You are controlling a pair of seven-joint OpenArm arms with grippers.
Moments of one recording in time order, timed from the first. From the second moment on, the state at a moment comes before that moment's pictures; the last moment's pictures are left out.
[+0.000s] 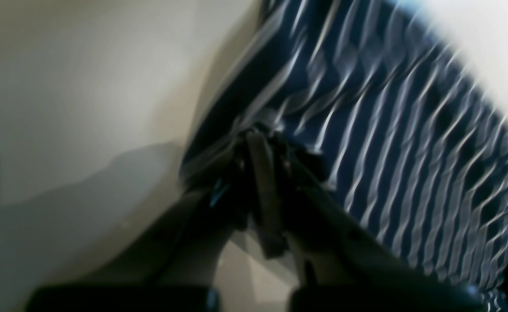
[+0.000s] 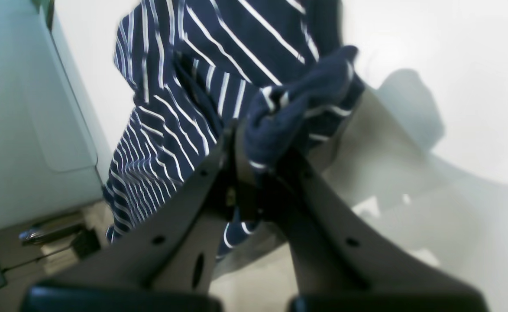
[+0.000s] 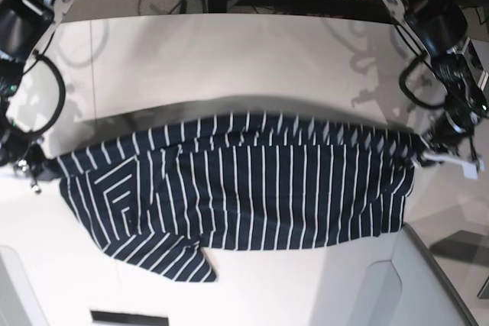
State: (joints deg) left arm -11.0 -14.8 -43.0 64.1 -24.2 -22.6 45.3; right arm 11.1 9.9 37.9 70.9 42.4 5.4 -59.9
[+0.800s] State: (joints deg) left arm -20.0 -15.7 -39.3 64.0 -24.6 -19.1 45.8; right arm 20.8 13.1 37.4 64.0 42.7 3.8 -61.0
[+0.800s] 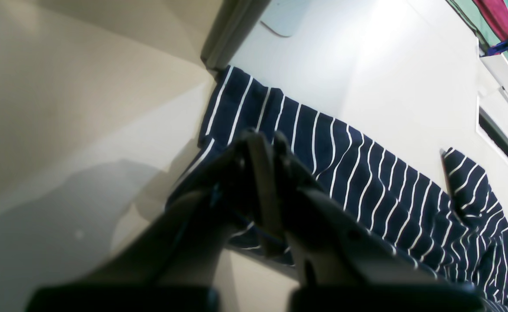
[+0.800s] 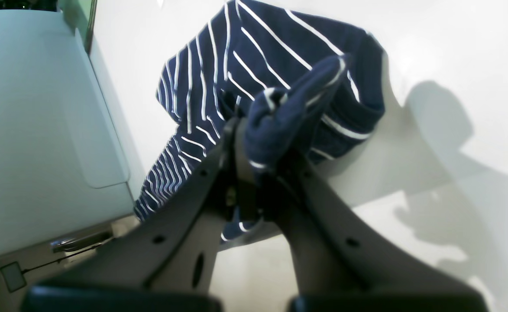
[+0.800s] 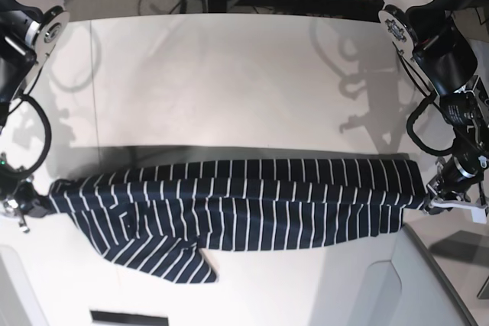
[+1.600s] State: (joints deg) left arm 9.9 -13.1 -39.0 80.3 -24.7 -19.2 49.9; right arm -0.8 12.2 37.5 73.4 43.1 4.0 -63.5
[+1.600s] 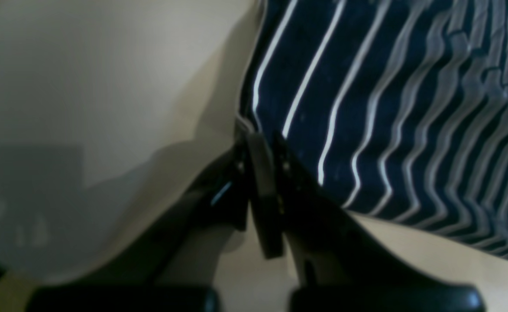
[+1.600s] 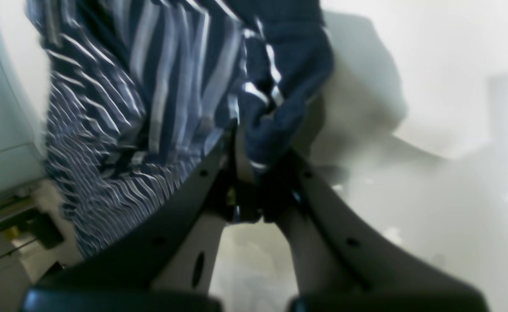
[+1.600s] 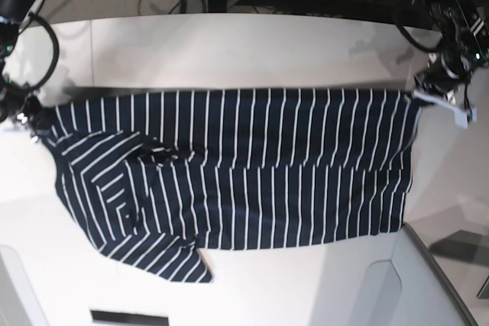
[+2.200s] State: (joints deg) left arm 14.3 -13.6 -41.4 71.7 -24.4 -19.5 37.3; right arm -8.3 10.1 37.4 73.4 43.0 4.1 -62.5
